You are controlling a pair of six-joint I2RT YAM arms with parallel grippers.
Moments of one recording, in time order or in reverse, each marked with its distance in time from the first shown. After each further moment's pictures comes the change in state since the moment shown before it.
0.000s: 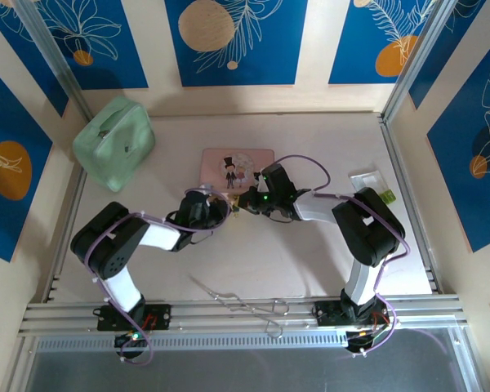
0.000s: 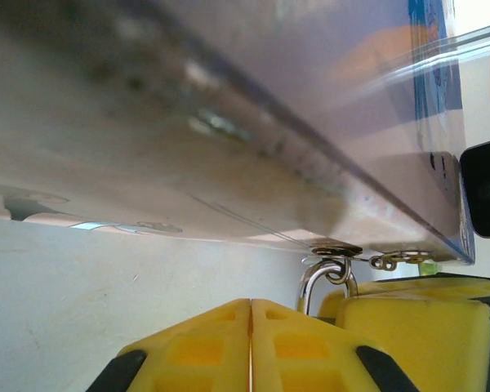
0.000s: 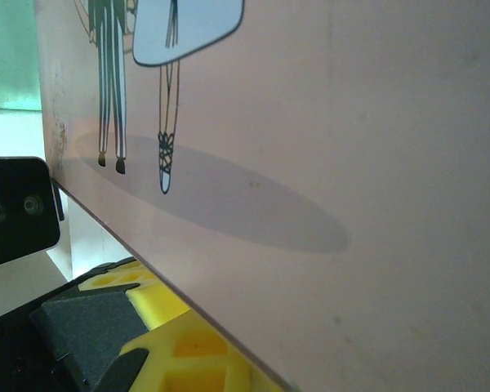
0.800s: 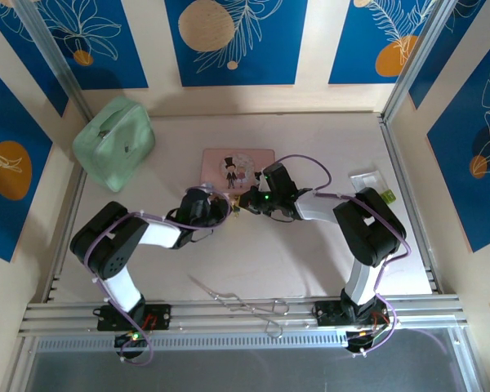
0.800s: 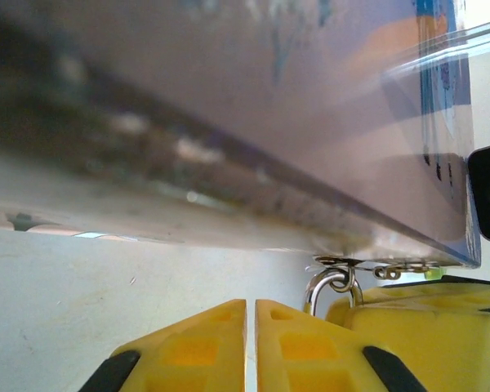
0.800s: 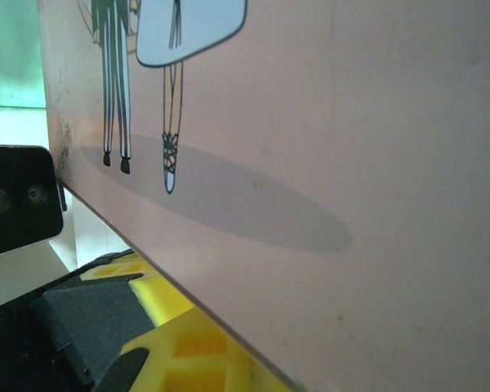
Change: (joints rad) left arm 0.007 -0.003 0.029 -0.057 0.011 0.006; right arm -0.009 -0.003 0.000 -0.008 -0.021 -0.001
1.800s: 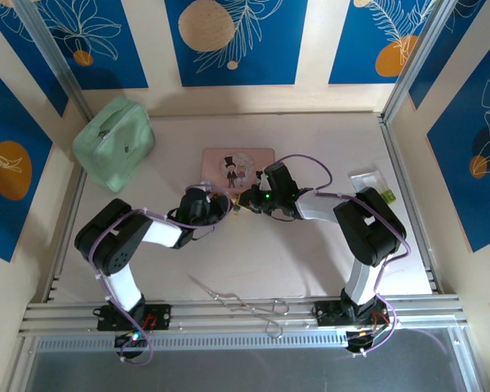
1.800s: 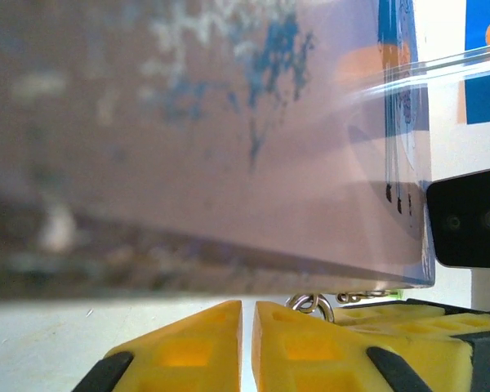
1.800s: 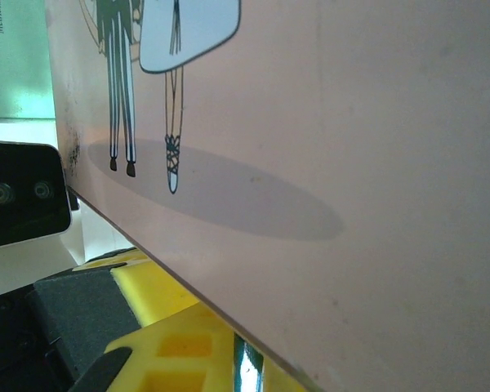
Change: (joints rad) left arm 0.002 0.040 0.000 0.118 0.019 -0.096; right arm -0.006 0.002 0.000 0.019 -0.008 0.029
